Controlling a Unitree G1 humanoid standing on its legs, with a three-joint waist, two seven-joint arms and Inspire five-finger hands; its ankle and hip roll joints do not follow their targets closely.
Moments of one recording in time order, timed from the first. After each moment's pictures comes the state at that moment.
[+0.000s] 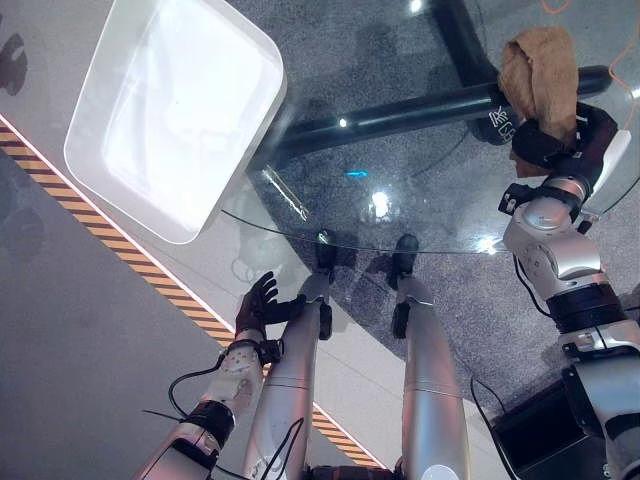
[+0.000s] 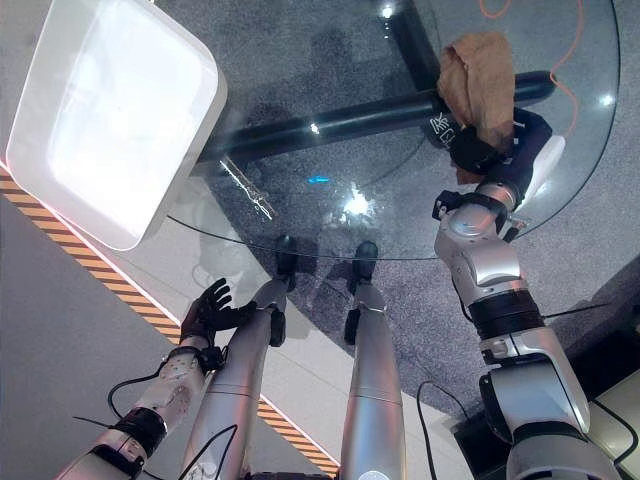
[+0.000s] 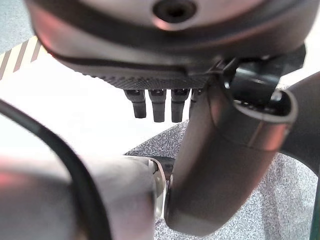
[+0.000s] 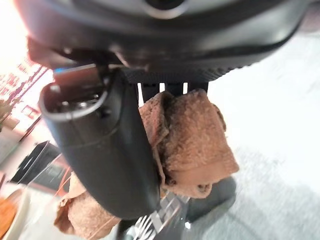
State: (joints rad) left arm -0.33 0.29 -0.43 0.77 -0.65 -0.21 0.27; right arm -0.80 -0.67 0.23 0.39 0.57 0.21 -0.92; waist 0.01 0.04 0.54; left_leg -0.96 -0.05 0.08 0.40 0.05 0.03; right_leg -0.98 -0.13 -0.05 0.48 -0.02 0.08
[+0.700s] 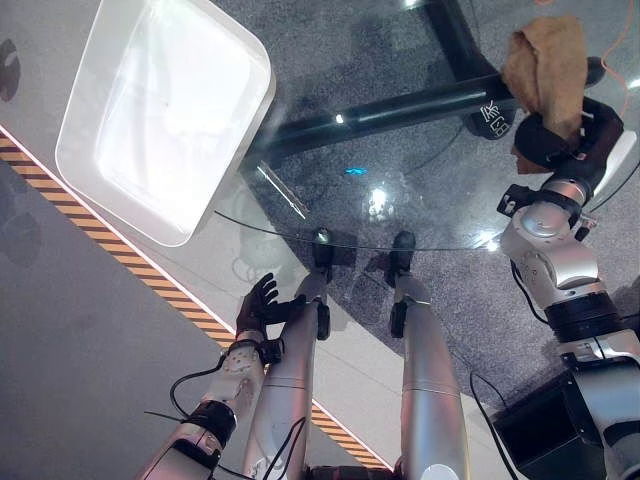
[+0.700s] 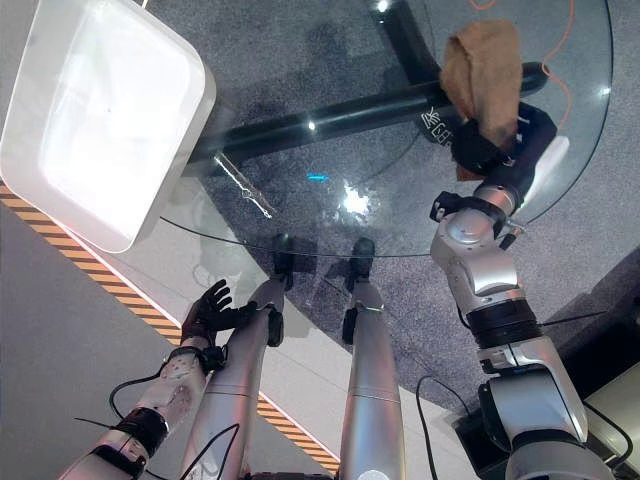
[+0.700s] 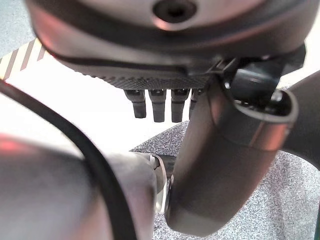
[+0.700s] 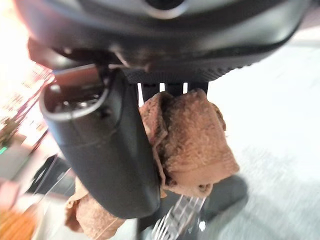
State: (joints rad) left arm -0.33 0.28 -0.41 0.76 -0.65 -0.18 0.27; right arm -0.81 -0.65 0.27 0.27 0.47 0.17 -0.85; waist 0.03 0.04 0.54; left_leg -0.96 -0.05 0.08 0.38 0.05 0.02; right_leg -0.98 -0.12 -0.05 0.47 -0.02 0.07
